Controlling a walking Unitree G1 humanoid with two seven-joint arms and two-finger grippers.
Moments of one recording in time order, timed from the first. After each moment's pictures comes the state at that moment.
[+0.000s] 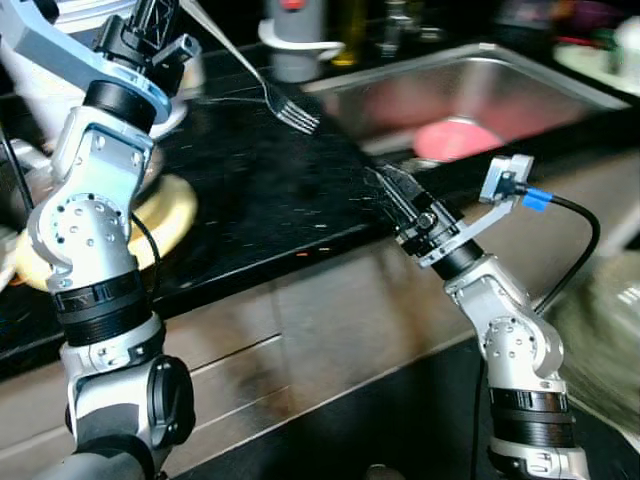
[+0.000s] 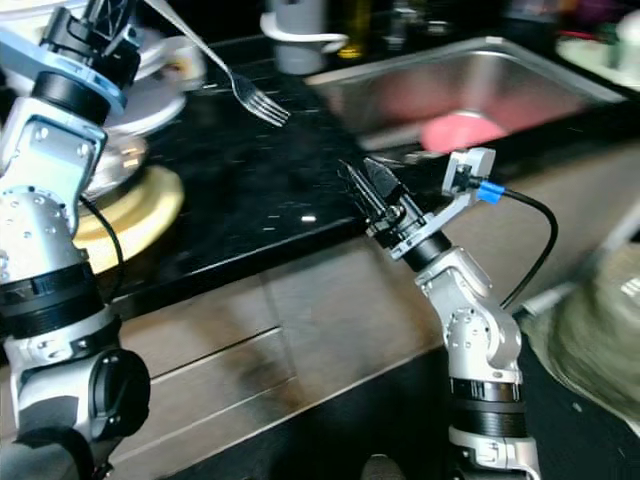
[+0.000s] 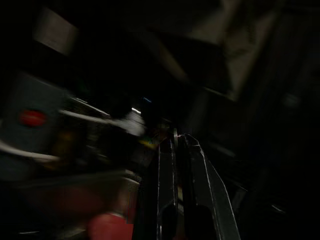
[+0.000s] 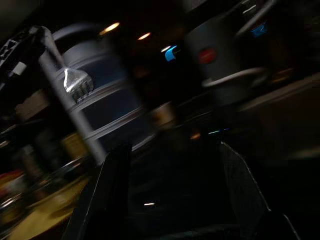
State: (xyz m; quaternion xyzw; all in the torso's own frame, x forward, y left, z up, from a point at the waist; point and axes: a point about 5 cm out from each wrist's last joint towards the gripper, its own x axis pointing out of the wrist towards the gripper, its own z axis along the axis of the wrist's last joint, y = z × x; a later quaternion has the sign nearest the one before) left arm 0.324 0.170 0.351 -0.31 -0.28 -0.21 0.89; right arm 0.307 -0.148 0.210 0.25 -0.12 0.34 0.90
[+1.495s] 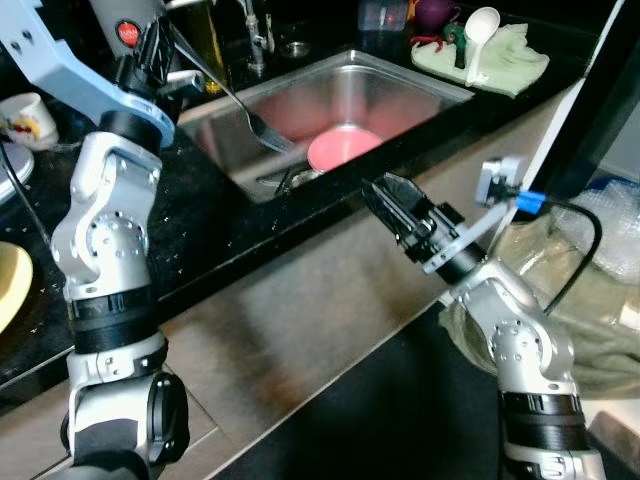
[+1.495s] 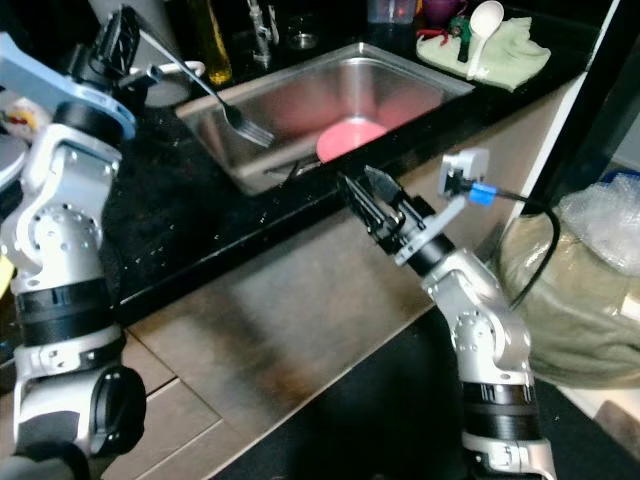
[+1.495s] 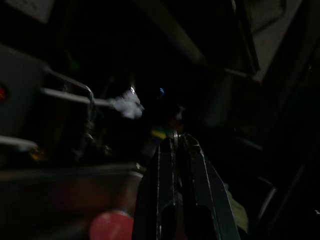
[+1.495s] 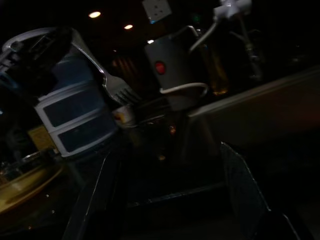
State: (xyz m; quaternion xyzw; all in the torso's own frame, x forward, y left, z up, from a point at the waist) left arm 0.334 0.191 0.325 -0.25 -0.27 -0.10 0.92; right arm 0.305 -0.135 0.202 0.22 -0.10 0.37 0.90
